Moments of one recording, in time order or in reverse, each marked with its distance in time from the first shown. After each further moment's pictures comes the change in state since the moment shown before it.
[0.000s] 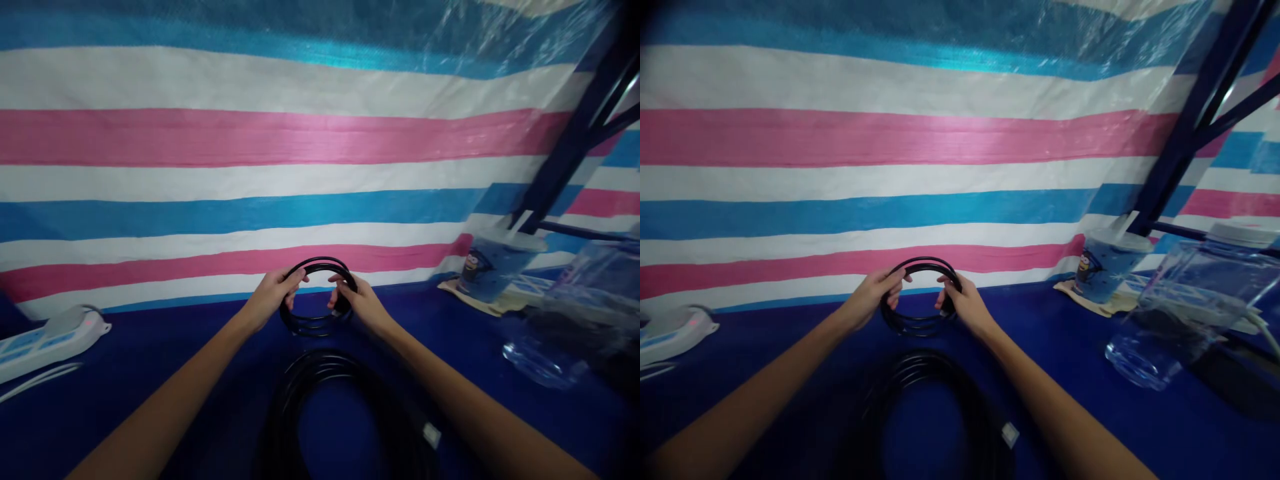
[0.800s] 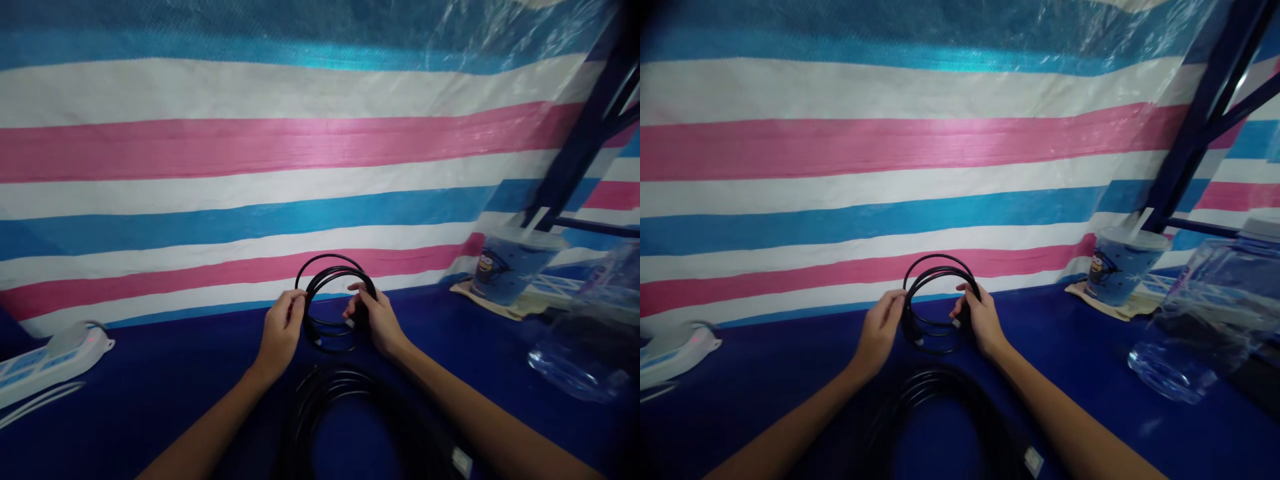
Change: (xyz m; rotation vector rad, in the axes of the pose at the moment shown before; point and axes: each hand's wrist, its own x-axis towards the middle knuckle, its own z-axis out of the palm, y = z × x) left_hand -0.024 -0.029 0.016 0.293 0.357 0.223; right_hand -0.007 0.019 0.005 0.241 0.254 0.054
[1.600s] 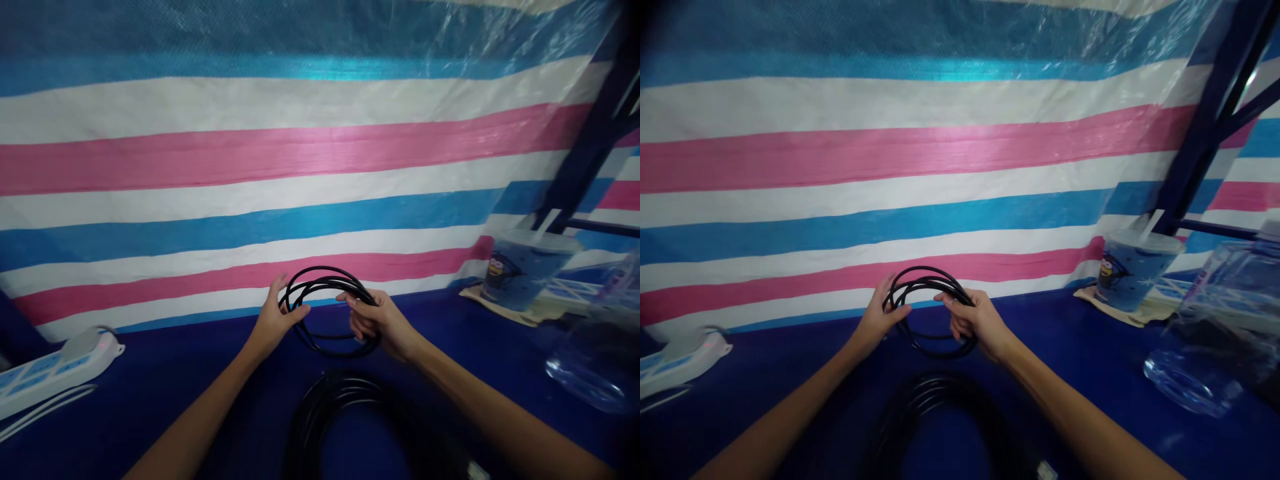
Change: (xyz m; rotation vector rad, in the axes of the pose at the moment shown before) left_hand 0.025 -0.024 -0.025 0.042 -0.100 -0.088; right_hand -0.013 -0.034 0.016 -0.024 -0.392 0.039
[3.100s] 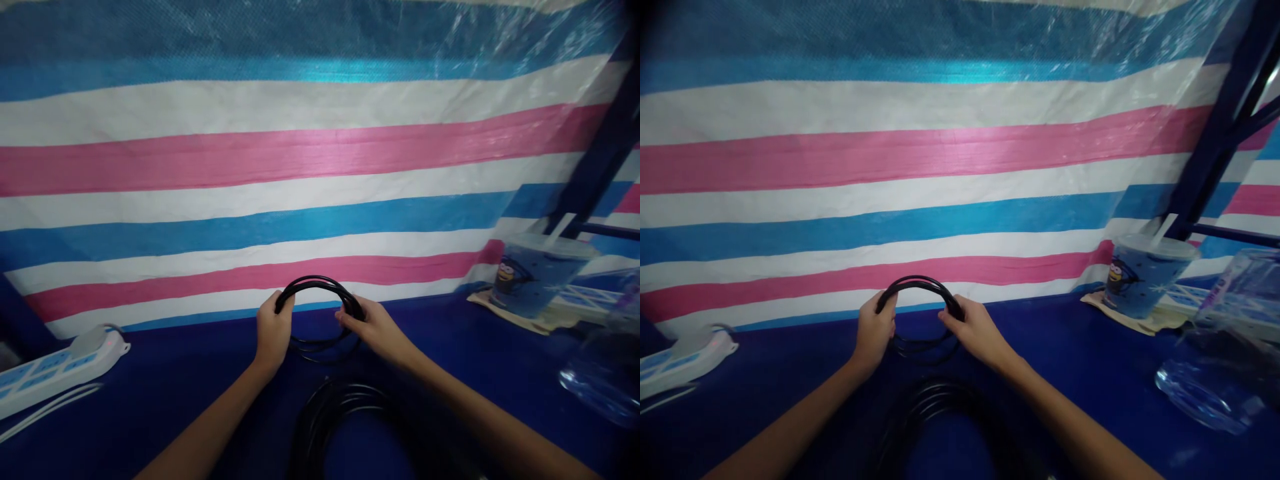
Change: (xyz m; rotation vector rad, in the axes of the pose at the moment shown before) left_hand -0.007 0.012 0.014 -0.086 0.316 -0.055; right_hand 0.007 0.007 -0.003 -0.725 0.044 -0.129
